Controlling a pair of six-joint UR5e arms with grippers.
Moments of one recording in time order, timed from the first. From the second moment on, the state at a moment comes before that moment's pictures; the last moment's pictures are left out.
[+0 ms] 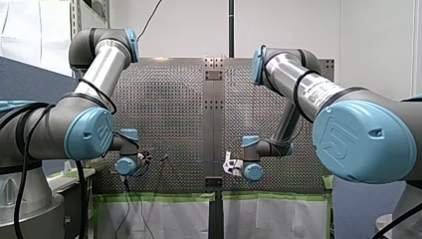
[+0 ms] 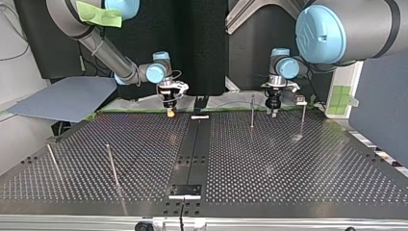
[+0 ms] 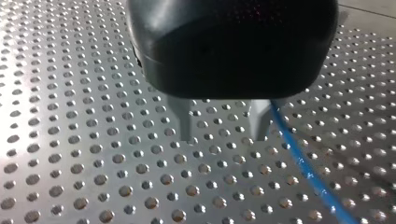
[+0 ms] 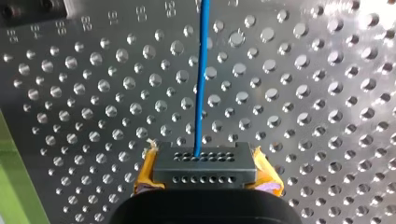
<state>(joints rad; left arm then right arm) 0.07 -2.36 -1.99 -1.96 -1.46 -1.99 2.10 -0.48 1.35 -0.75 1.62 1.74</state>
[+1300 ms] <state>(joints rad) 0.08 -2.32 -2.09 -2.26 -1.42 -1.75 2.09 -0.48 1.35 -0.73 1.61 1.74</state>
